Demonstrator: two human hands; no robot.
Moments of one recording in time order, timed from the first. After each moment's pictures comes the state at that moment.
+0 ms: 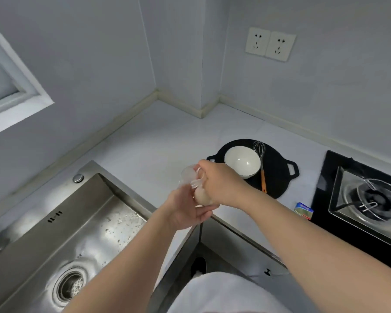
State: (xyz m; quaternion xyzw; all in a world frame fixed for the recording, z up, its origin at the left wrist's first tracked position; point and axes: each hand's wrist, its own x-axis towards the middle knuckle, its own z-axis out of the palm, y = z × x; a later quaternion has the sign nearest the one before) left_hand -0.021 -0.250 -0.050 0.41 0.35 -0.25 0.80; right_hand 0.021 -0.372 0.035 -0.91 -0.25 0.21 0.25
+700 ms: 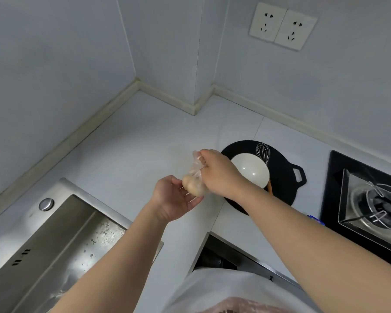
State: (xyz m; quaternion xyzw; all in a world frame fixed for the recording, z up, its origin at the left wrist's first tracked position) left_hand 0.092 -0.175 -0.092 0.31 0.39 -0.23 0.84; right_hand 0.136 -0.305 0.000 -0.92 -0.13 0.20 0.31
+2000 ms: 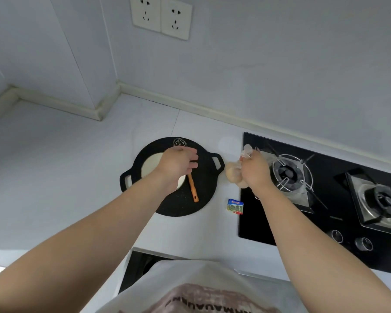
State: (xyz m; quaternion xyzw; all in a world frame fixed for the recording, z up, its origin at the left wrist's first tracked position) left_hand 0.188 -0.398 -0.021 0.60 0.22 -0.30 0.71; right_hand 0.167 -0.603 -0.057 -0.89 0.27 0.02 0.37
